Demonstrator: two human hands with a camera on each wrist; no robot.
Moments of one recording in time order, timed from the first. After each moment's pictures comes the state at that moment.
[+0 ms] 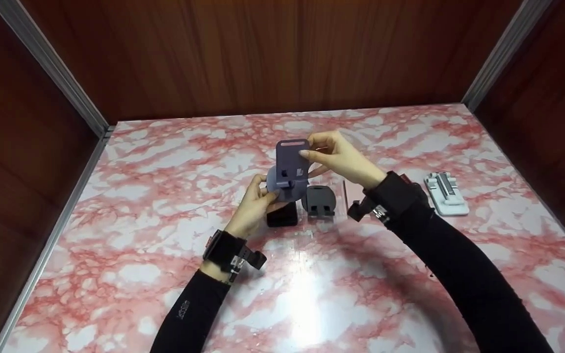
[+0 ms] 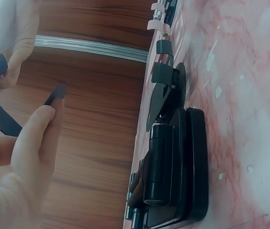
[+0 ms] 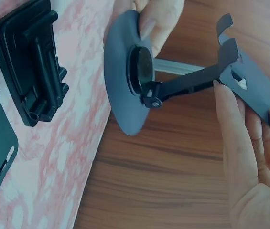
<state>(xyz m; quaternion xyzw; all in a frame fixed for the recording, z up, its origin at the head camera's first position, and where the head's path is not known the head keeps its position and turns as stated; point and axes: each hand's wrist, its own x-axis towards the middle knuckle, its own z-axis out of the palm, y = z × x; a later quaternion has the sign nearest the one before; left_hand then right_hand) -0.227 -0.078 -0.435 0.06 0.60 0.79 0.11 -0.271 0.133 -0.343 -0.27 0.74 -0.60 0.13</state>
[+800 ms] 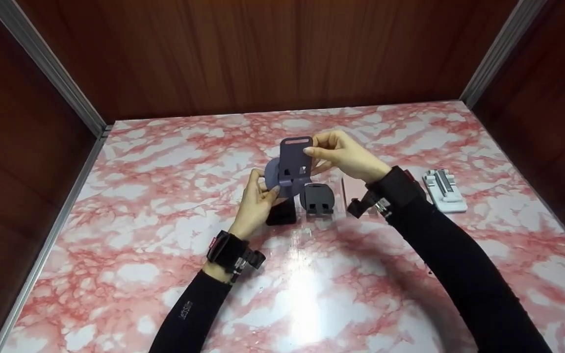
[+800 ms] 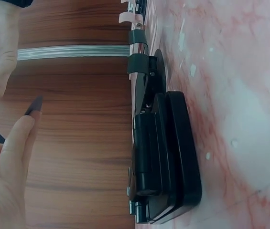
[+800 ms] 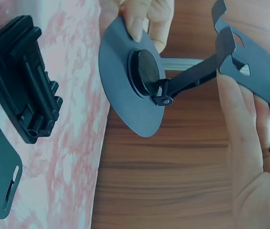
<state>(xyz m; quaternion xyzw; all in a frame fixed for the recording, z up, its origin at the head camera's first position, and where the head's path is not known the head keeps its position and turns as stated) -0.223 -0.071 -0.436 0.12 0.65 0.75 0.02 -0.276 0.146 -0.347 -0.26 0.69 -0.65 0.19</state>
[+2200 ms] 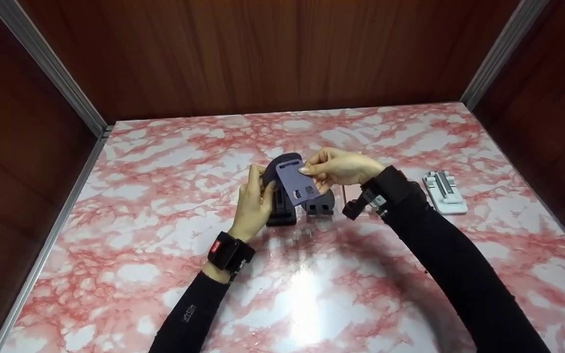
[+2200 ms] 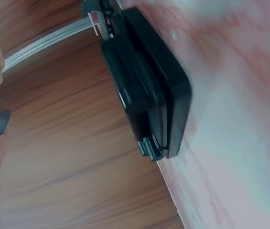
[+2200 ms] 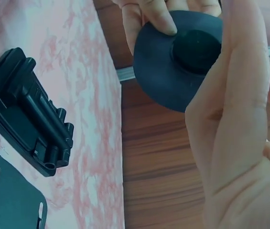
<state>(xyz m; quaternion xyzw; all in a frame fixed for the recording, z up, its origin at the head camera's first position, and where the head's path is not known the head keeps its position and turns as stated) -0.221 -0.078 -0.433 0.24 0.77 0.54 -0.22 -0.286 0.144 -0.351 -0.18 0.64 -0.61 0.42</state>
